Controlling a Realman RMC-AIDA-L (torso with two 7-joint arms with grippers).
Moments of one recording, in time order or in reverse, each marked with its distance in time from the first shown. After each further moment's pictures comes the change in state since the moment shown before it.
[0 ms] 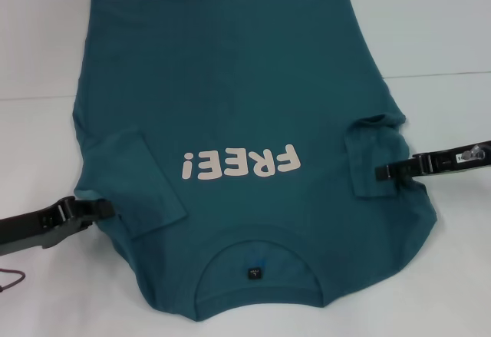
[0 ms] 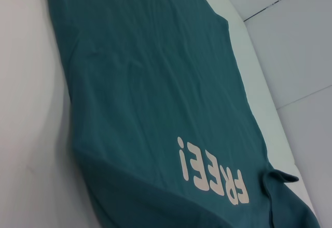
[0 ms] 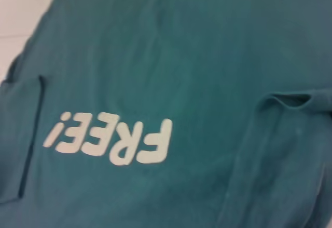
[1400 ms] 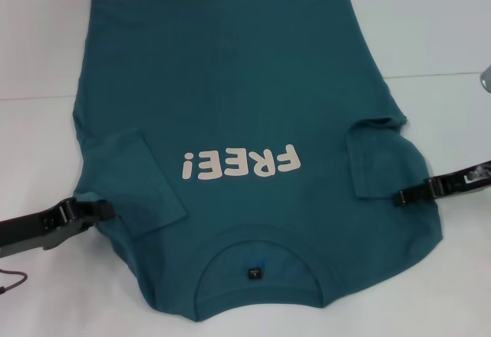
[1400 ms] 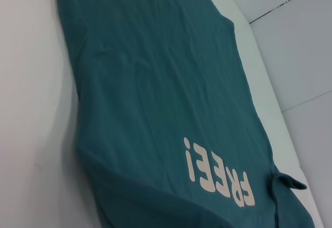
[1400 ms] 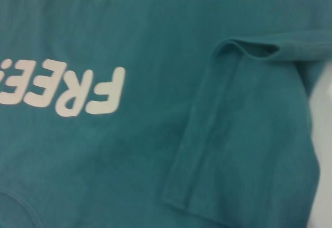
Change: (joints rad) left arm 0.001 -0.003 0.000 -0.010 0.000 -0.022 0.000; right arm 0.019 0.017 -0.009 -0.004 -0.192 0.025 0.074
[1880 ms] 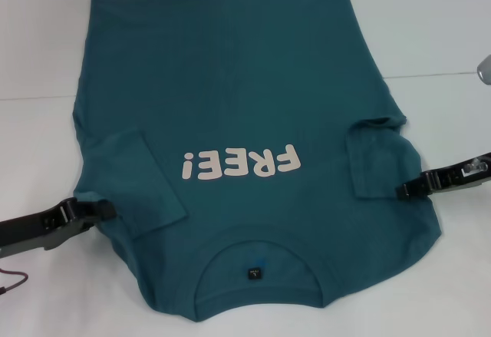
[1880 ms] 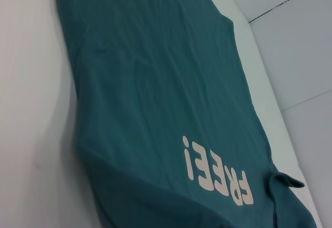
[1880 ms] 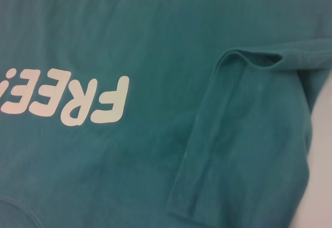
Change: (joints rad) left arm 0.000 -0.001 -0.001 0.000 0.000 0.004 0.000; right arm 0.017 -0.003 -0.001 -0.004 -0.004 -0.011 0.036
